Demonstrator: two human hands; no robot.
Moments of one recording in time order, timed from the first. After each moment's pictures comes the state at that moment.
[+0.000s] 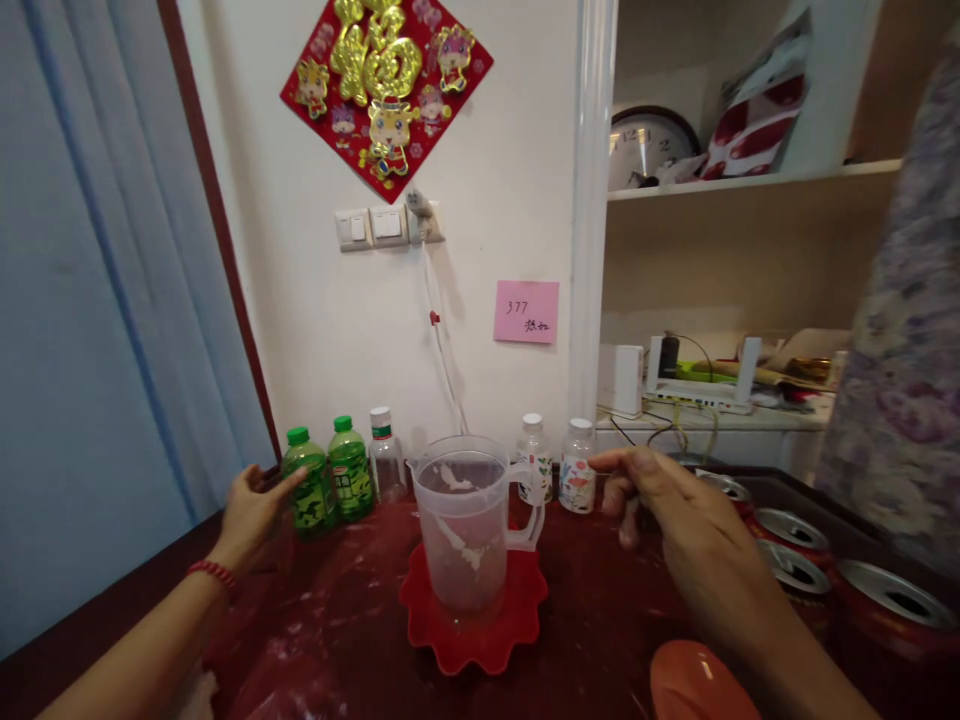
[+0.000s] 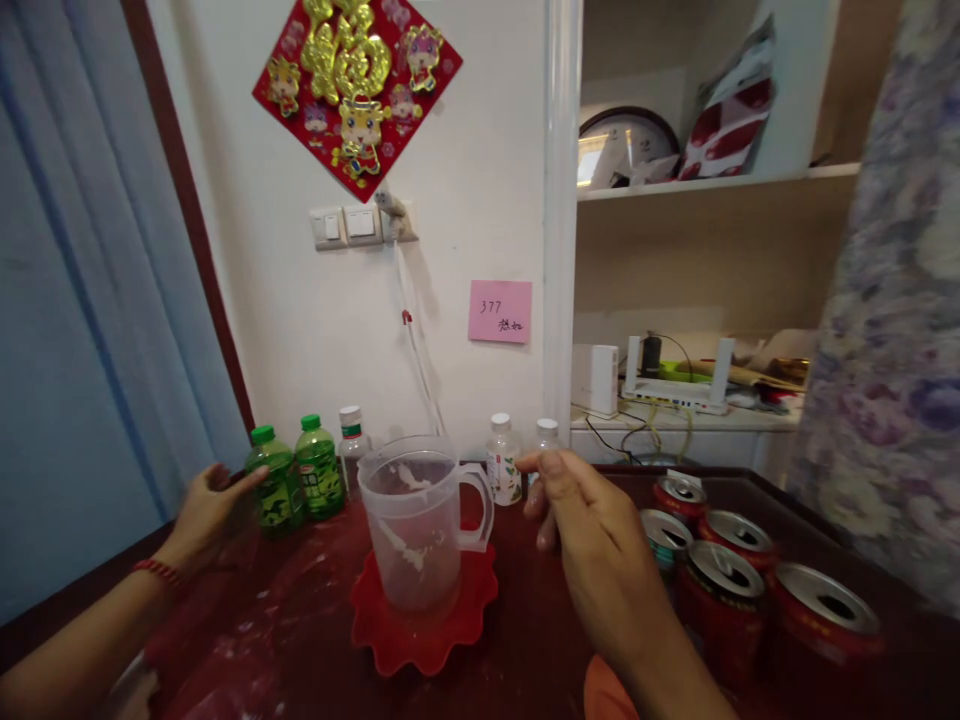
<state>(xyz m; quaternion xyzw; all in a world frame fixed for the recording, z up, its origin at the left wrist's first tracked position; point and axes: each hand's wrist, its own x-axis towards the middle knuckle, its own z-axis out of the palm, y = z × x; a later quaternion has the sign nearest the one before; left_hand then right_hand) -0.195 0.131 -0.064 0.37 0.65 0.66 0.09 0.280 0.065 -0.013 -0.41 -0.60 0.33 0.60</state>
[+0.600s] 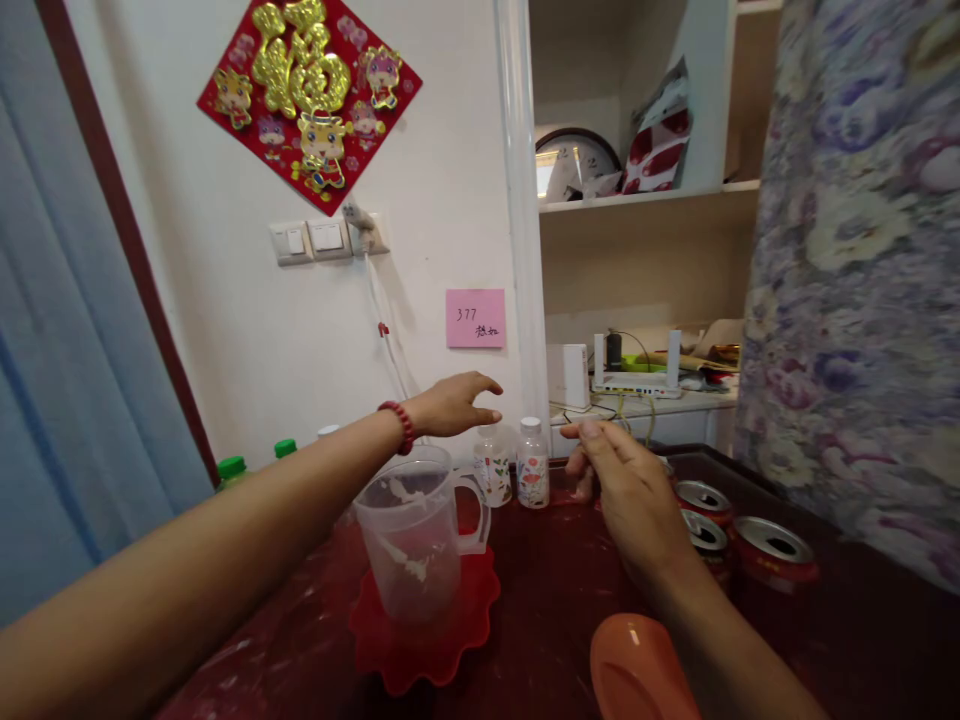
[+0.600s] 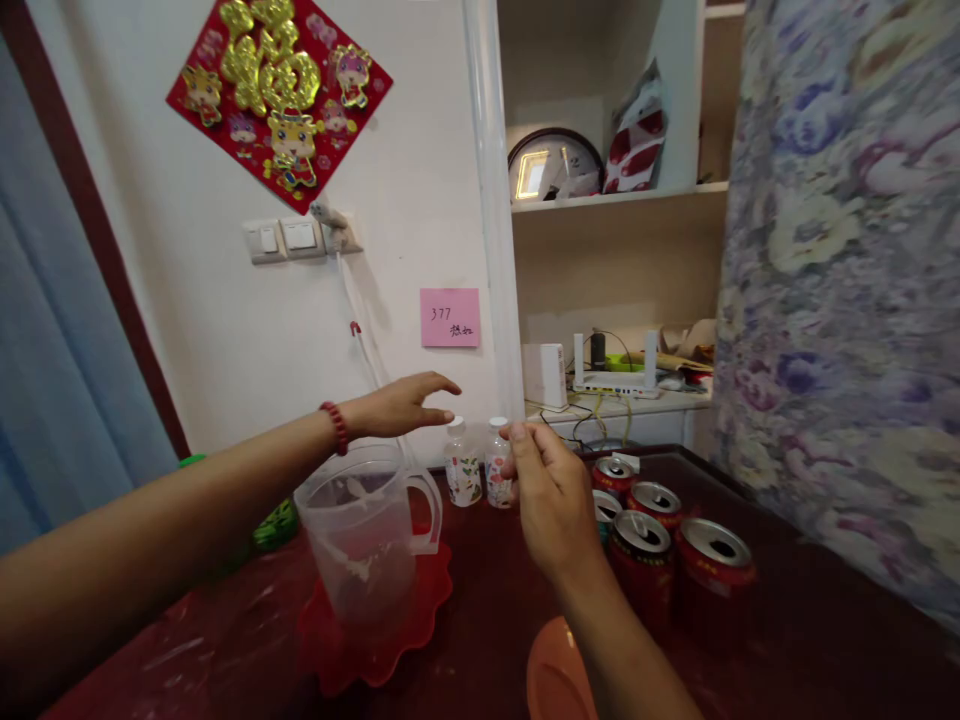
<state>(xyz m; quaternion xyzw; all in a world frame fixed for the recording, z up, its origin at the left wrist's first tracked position) 0.113 0.198 0.092 0.90 0.43 0.08 -0.06 0.310 0.091 -0.013 -0.40 -0.53 0.30 0.69</state>
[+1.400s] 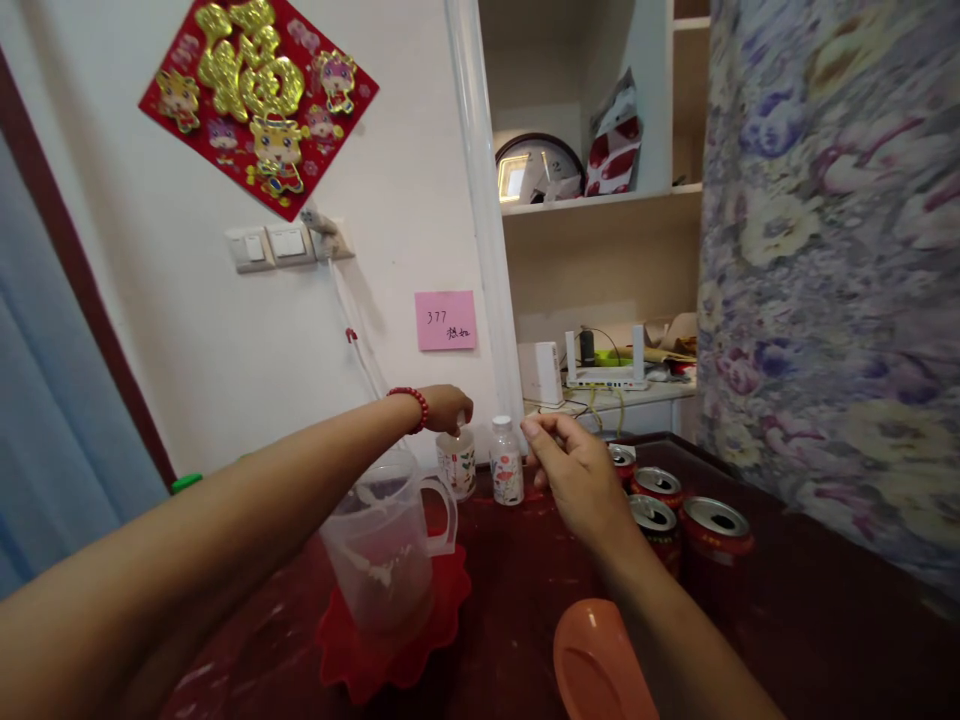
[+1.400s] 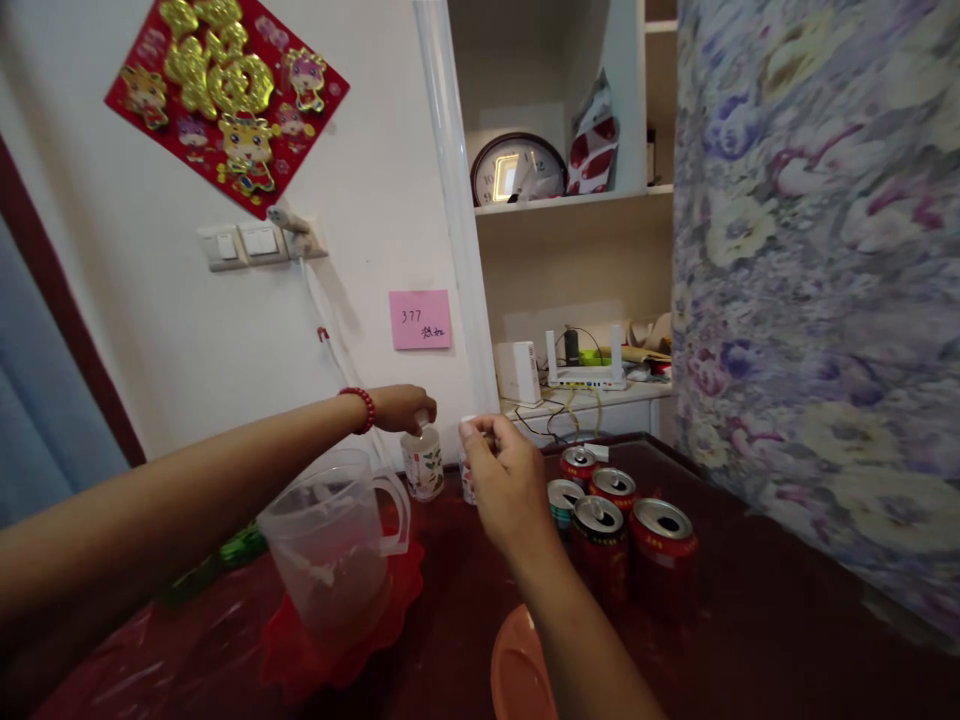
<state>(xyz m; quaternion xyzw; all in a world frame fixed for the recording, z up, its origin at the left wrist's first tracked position) 0.158 0.237 0.089 0.87 0.46 -0.13 -0.12 0.319 0.098 -0.012 -0.41 -0.55 0.27 0.67</state>
